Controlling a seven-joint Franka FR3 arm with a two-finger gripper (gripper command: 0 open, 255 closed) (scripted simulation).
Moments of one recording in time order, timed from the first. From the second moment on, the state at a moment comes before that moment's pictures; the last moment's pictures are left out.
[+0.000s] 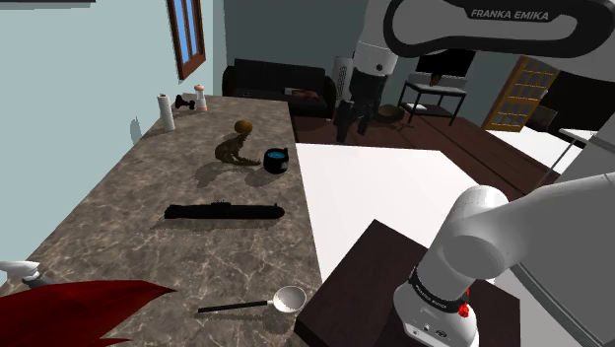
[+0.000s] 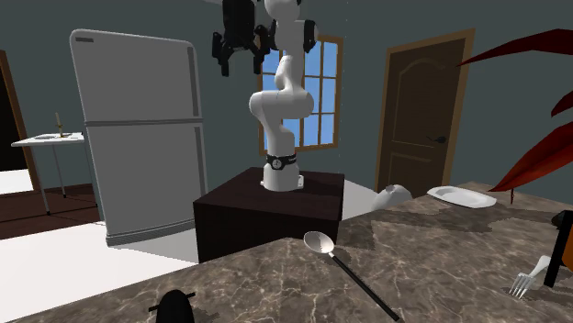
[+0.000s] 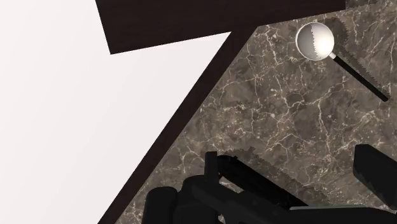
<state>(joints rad) -0.01 -0.77 -0.01 -2.42 0.01 1.70 0.10</state>
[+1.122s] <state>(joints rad) 0.16 -0.50 0.05 -2.66 0.10 2.22 -0.07</state>
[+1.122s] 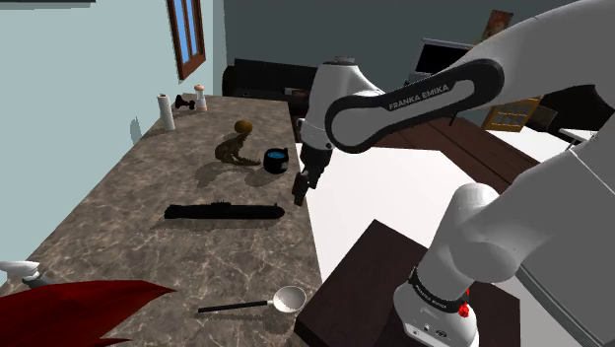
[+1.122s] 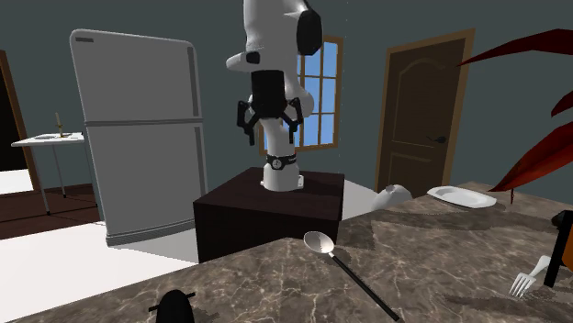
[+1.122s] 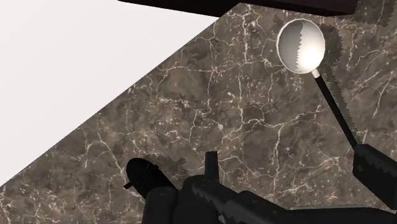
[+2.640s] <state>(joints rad) 0.39 0.34 0.20 -2.54 0.23 2.96 -0.37</state>
